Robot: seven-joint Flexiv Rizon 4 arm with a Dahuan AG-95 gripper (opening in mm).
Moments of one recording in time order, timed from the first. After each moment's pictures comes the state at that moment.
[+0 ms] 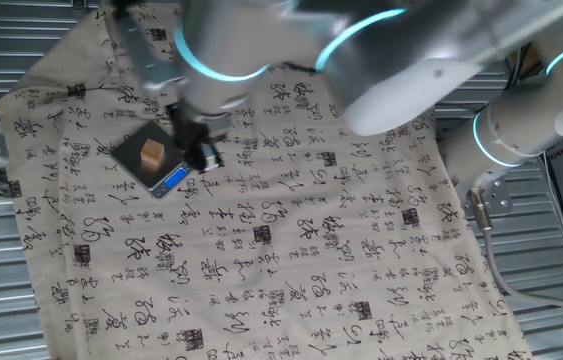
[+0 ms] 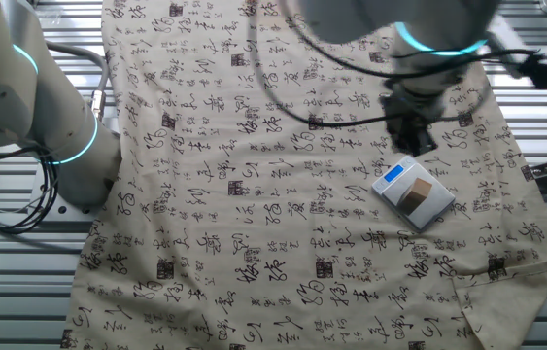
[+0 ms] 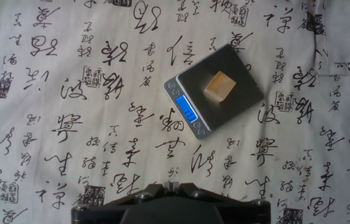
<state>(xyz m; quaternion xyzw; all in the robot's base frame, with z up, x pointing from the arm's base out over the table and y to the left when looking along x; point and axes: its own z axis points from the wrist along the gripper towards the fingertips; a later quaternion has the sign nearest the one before) 0.589 -0.002 0.109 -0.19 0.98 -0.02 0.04</state>
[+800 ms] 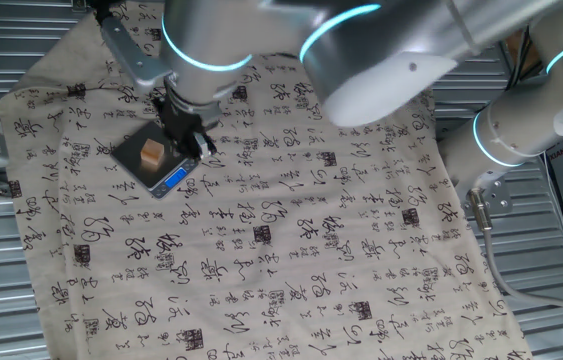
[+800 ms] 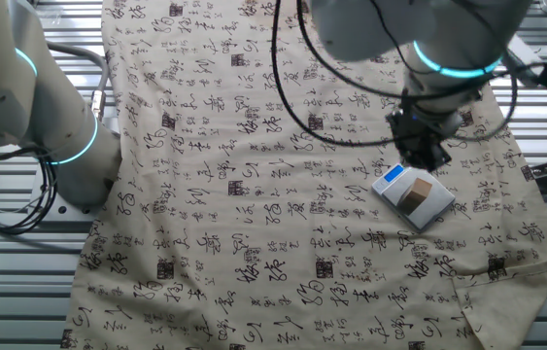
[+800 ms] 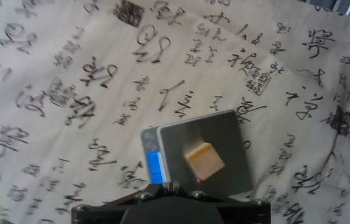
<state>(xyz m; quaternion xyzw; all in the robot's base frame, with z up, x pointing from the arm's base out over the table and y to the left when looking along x) 0.598 -0.035 0.100 -0.26 0.96 -0.03 0.04</state>
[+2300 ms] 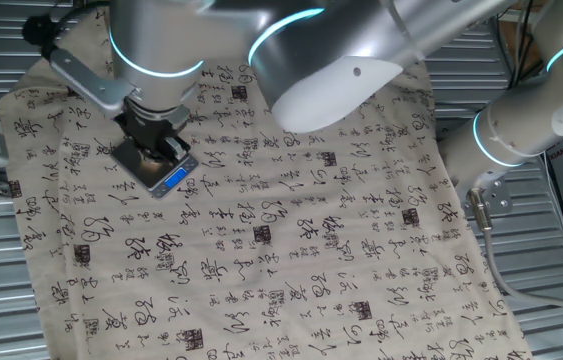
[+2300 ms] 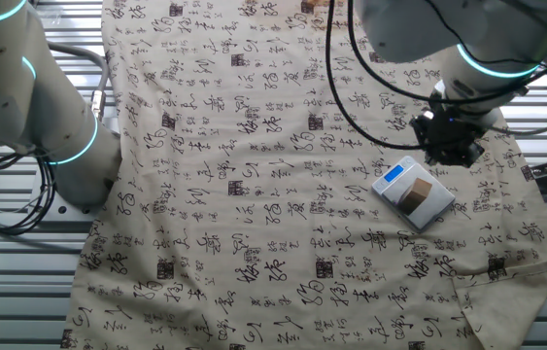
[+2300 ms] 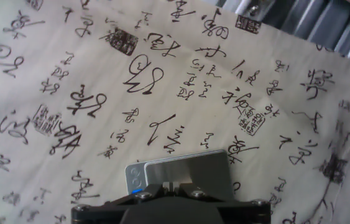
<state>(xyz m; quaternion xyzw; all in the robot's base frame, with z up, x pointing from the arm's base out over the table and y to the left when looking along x) 0.638 -0.021 0.088 -0.41 0.91 -0.03 0.03</state>
